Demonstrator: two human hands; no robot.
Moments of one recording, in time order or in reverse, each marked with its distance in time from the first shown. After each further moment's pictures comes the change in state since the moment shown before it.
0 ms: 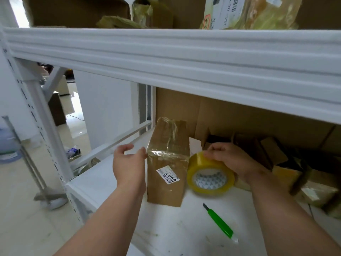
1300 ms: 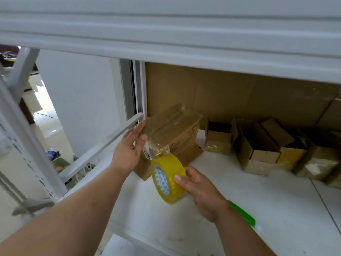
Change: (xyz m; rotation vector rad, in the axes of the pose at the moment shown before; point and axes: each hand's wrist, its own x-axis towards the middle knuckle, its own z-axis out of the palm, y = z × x) left_hand 0.147 -0.042 -0.005 0.581 -0.644 0.653; right_hand 0.001 0.027 0.159 0.612 -0.006 0.094
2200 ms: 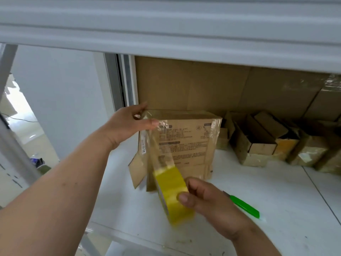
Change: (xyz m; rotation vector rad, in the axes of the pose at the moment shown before) left_hand 0.063 0.052 -0.047 -0.103 -0.434 -0.068; right_hand -0.045 -0.021 0.018 -0.131 -0.094 -0.058
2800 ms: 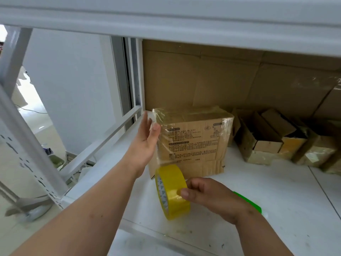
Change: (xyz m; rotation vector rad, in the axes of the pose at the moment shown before) left_hand -0.044 -0.028 0.074 -0.440 0.155 -0.039; right_hand 0.011 0.004 -0.016 -0.220 -0.090 0.236
